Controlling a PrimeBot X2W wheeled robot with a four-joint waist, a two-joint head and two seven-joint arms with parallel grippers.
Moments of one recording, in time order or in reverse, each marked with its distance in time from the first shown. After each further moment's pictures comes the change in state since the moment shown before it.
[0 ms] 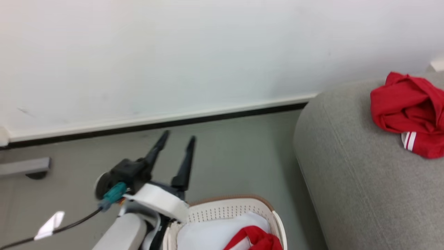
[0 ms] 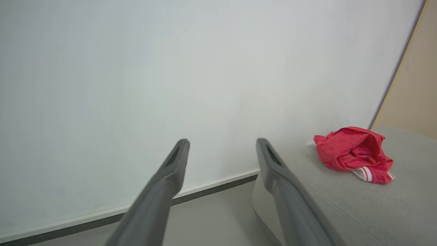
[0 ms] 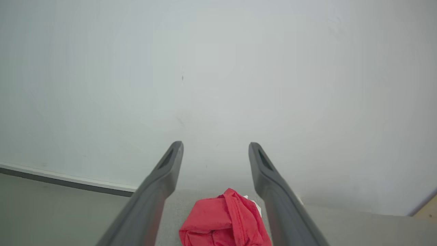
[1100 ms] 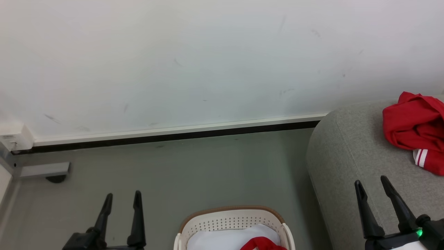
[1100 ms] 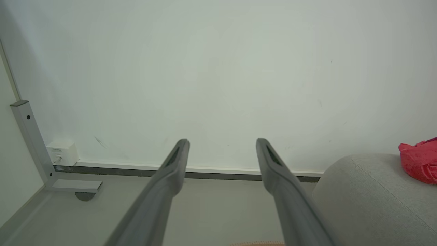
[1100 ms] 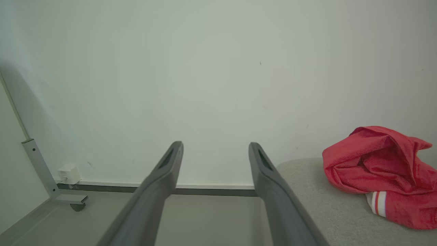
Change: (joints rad) left arm 0.454 -0.134 0.421 -0.181 0.215 0.005 0.000; right arm 0.981 0.606 -0.810 -0.588 -0.668 0.000 -0.070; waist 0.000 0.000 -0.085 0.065
